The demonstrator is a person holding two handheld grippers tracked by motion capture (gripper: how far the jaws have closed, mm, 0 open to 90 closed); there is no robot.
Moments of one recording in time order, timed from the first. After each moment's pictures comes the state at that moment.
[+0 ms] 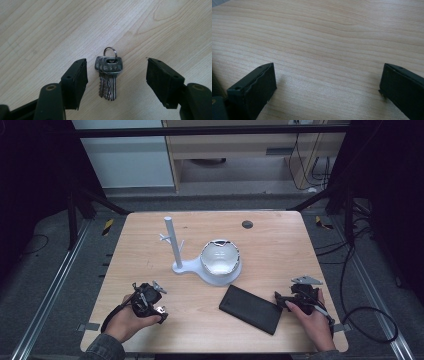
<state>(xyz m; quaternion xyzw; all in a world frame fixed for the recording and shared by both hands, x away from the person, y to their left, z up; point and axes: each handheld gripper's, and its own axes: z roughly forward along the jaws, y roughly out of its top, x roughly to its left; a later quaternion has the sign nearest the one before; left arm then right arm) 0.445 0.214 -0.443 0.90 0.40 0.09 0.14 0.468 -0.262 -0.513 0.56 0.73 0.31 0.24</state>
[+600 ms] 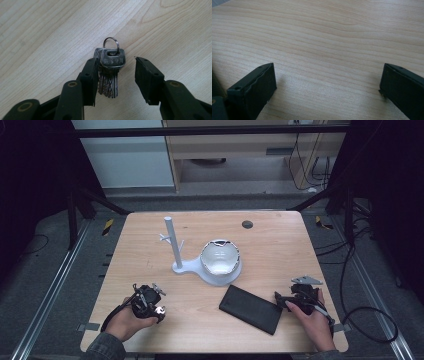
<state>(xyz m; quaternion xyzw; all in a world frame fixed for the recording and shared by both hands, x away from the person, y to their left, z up) 0.449 0.219 -0.457 0.91 0.40 0.06 0.12 0.468 -0.262 -0.513 0.56 0.73 0.31 0.24</state>
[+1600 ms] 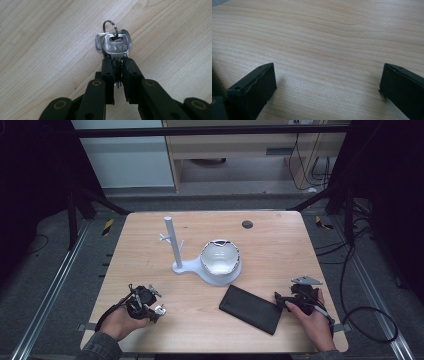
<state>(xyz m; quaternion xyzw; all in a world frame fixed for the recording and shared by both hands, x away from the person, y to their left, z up) 0.449 0.232 -0.460 0.92 0.38 0.04 0.12 0.467 -0.261 -0.513 0.56 0.73 0.32 0.24</state>
